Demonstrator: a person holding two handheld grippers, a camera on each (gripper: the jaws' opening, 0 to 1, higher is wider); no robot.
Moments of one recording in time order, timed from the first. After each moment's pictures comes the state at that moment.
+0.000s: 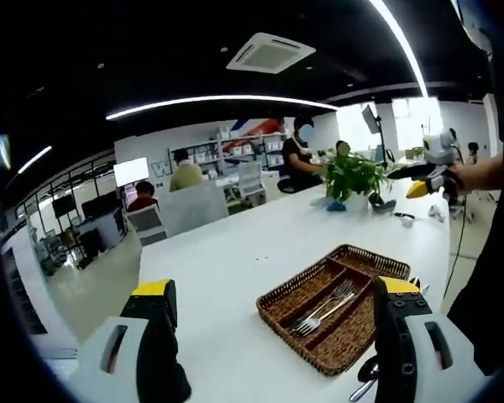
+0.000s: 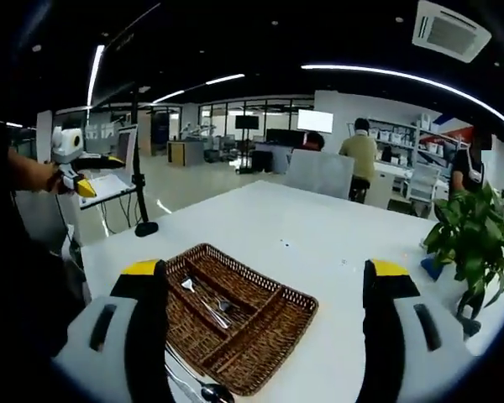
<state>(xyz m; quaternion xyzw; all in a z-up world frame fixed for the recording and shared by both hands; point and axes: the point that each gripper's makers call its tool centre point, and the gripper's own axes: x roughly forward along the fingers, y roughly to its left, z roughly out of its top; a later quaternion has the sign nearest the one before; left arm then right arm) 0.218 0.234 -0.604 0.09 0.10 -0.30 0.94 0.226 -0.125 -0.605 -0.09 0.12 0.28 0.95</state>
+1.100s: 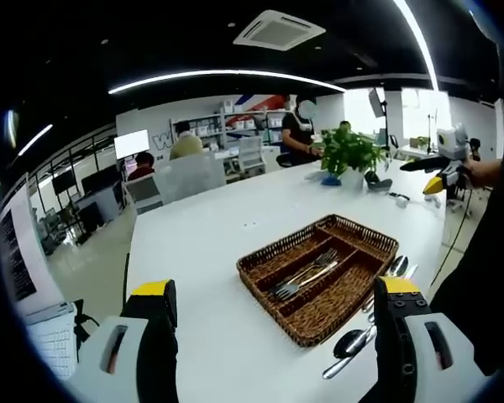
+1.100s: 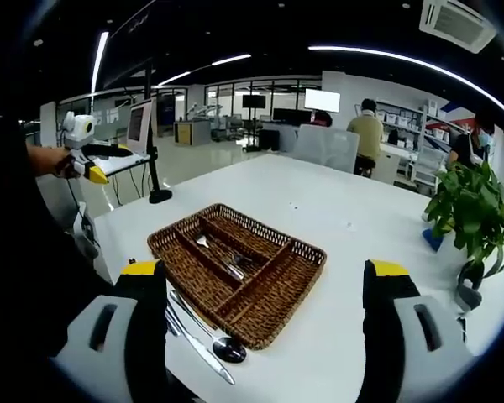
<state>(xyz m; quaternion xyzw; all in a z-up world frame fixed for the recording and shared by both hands) 0.178 0.225 -0.653 0.10 0.17 -0.30 0.94 0.171 -0.147 -0.654 -0.10 0.18 0.28 0.94</state>
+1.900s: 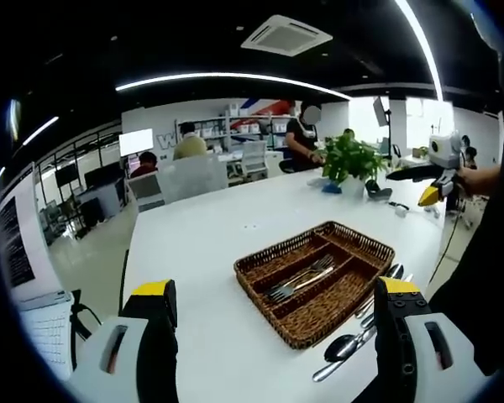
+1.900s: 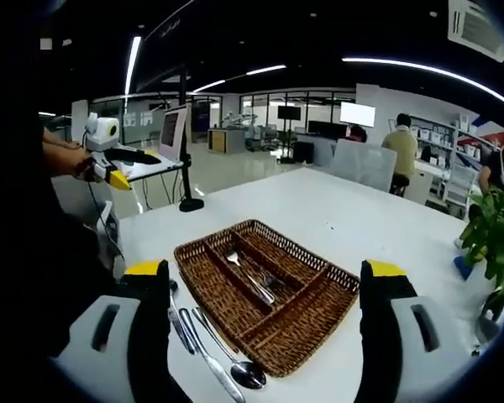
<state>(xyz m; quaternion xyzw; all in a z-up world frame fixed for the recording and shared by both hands) 0.166 0.220 -0.645 0.07 0.16 -0.29 0.94 0.177 -0.085 -0.648 -0.11 0.15 0.39 0.90</state>
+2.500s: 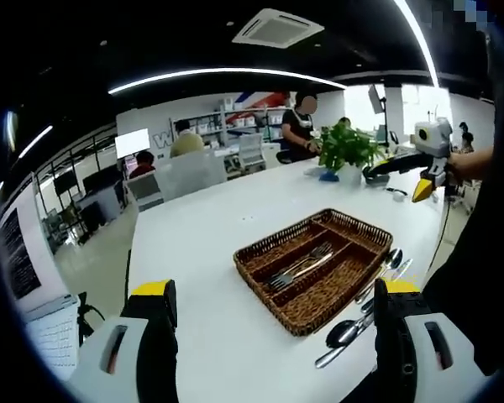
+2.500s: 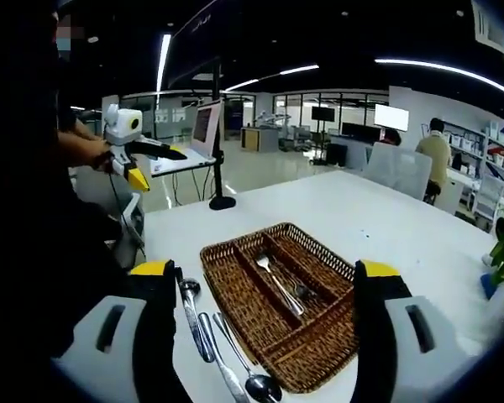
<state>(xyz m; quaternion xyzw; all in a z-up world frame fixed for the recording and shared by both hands) 0.153 0.220 -0.655 0.12 0.18 -0.29 0.93 0.173 -0.041 -0.663 -0.12 0.15 0.46 0.87</state>
